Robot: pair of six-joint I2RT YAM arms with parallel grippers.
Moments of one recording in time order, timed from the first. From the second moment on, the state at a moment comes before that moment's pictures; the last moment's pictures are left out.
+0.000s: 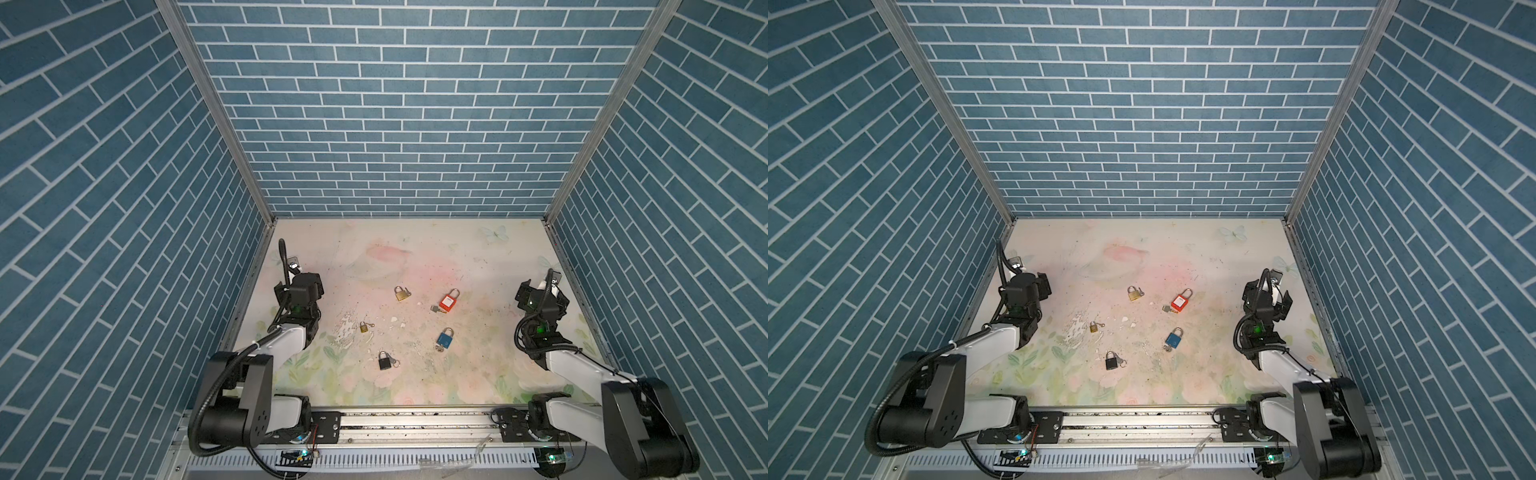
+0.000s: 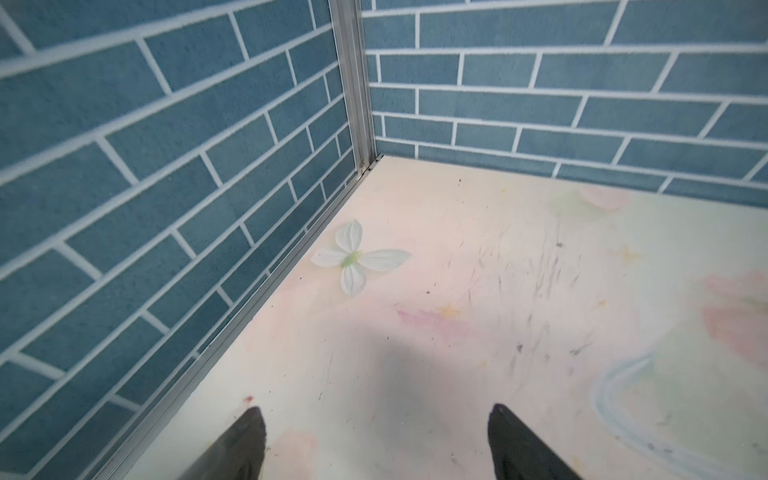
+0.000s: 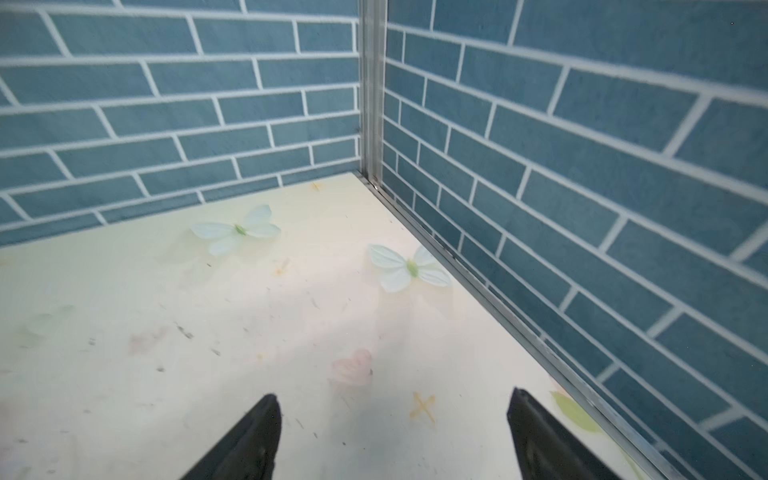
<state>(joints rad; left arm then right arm) -0.09 1.35 0.43 0.50 -0.54 -0.13 0.16 1.21 0.27 0.62 0.61 0.11</state>
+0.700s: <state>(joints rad) -0.04 1.52 0.26 1.02 -0.08 0.00 0.01 1.52 0.22 1.09 0.19 0.03</state>
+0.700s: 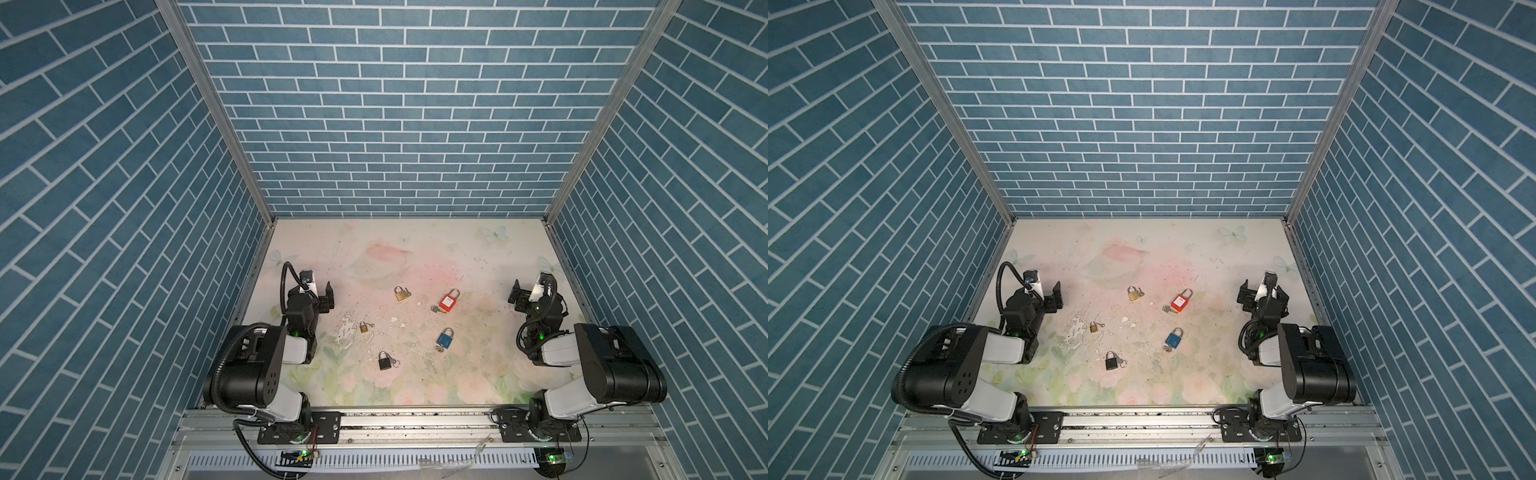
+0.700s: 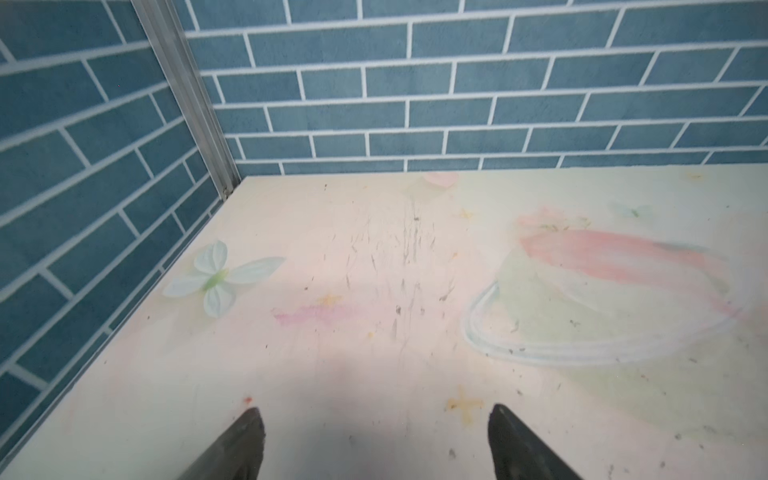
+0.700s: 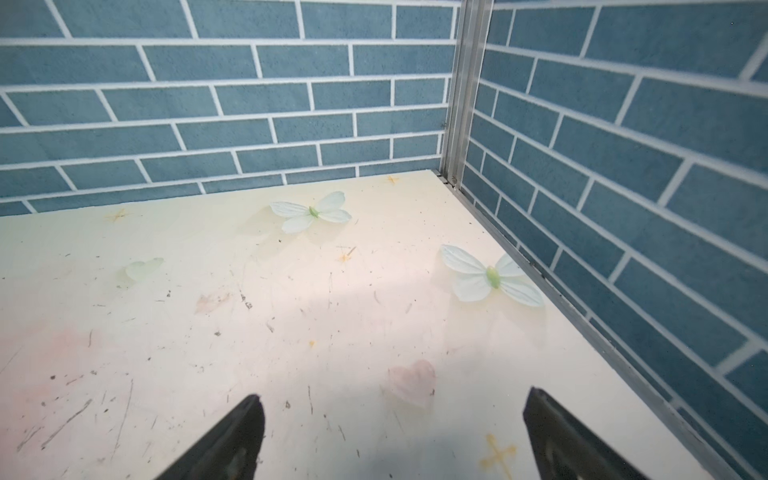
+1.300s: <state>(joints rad) -0.04 1.52 0.27 1.03 -0.07 0.02 0.01 1.52 0.22 1.09 0.17 0.03</state>
